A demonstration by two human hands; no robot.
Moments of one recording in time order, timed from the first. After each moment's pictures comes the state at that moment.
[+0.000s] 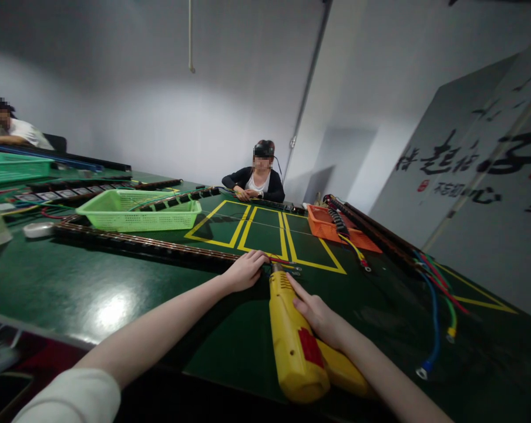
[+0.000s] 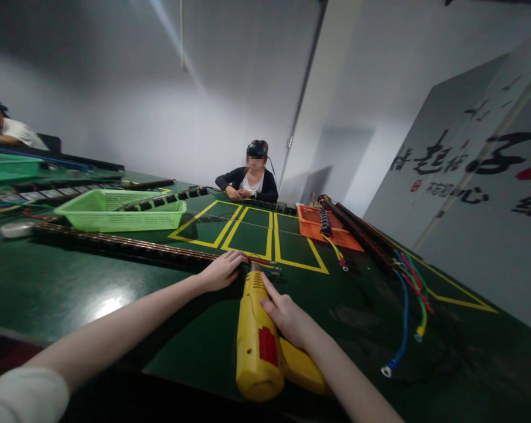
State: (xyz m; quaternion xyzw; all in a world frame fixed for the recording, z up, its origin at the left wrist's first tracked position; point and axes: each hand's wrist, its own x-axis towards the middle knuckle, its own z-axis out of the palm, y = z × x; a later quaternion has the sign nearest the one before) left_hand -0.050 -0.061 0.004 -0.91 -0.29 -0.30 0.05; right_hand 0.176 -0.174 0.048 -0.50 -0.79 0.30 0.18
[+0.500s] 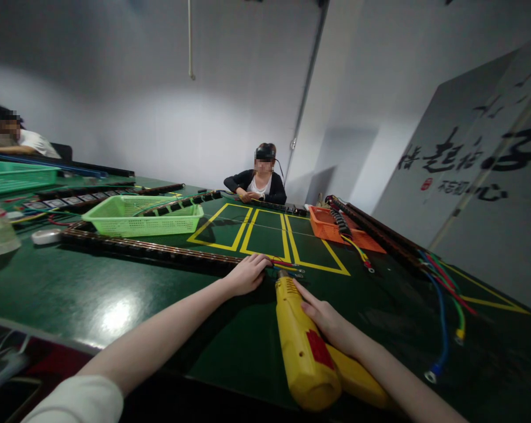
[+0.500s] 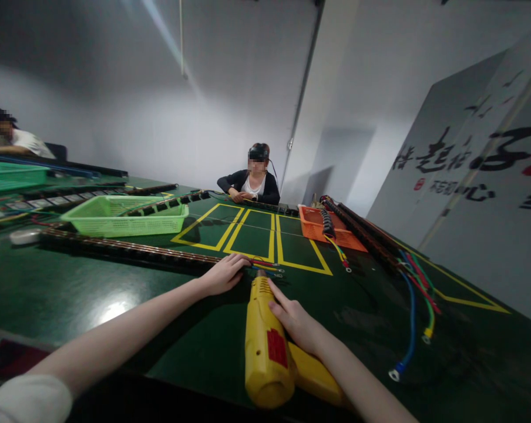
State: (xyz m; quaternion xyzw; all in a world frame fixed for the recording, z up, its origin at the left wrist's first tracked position) left_hand -0.052 -0.062 0.004 -0.91 -0.29 -0.30 0.04; right_hand 0.189 -0.170 0.037 -0.49 -0.78 0.33 0.20
